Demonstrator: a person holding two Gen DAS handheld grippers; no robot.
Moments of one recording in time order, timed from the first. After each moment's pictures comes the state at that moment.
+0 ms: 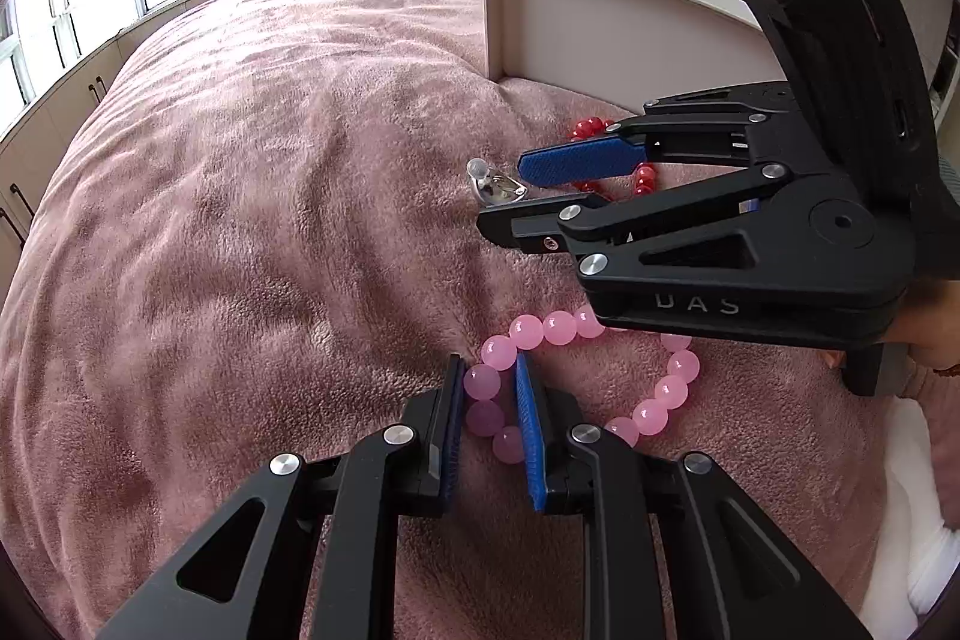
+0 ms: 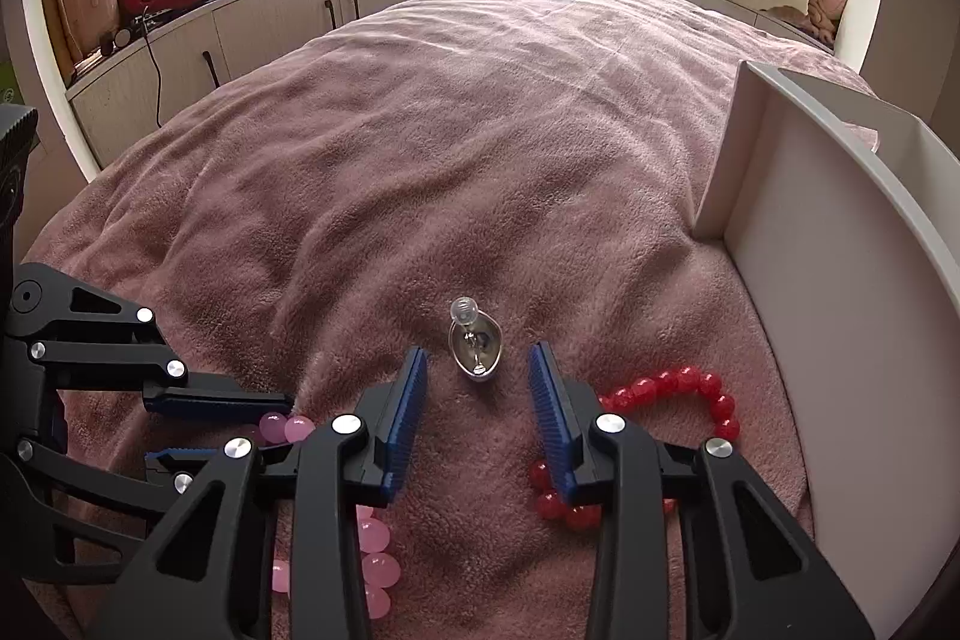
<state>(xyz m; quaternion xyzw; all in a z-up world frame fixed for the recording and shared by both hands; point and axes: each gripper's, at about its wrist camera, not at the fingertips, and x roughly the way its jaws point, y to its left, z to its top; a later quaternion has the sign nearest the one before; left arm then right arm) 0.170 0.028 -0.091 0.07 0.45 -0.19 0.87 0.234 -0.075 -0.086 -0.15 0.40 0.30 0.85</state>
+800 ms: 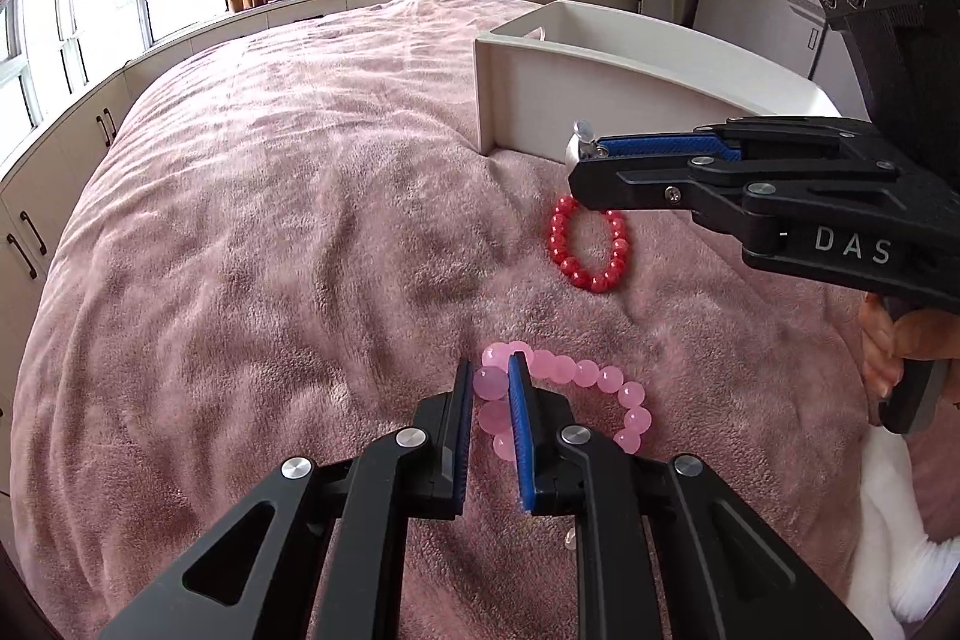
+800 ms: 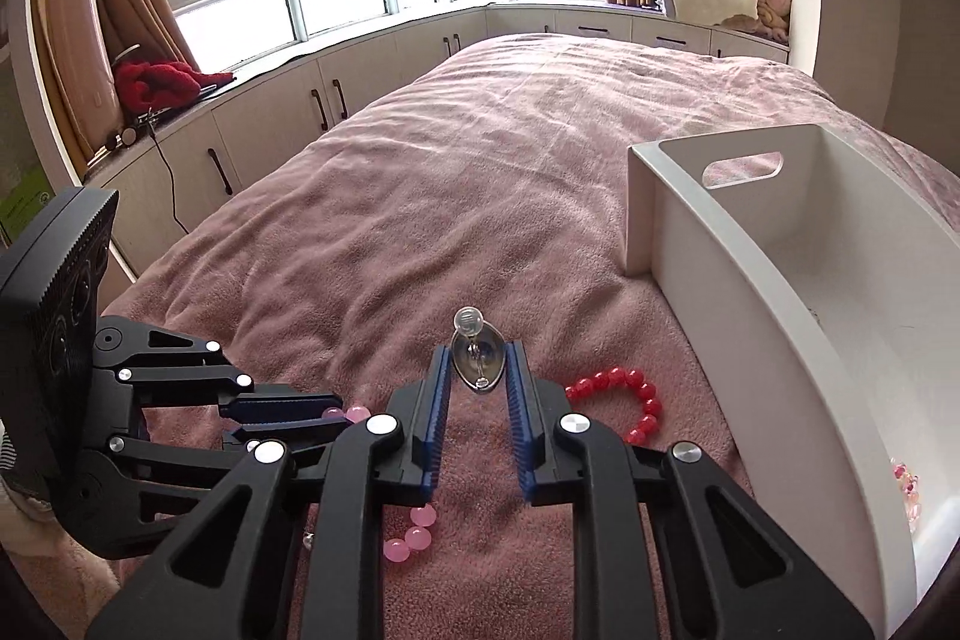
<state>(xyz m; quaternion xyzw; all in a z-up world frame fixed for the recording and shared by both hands) 0.157 0.027 -0.050 0.07 0.40 -0.20 0.89 0.200 -0.125 -0.016 -0.06 0.35 0.29 0.89</state>
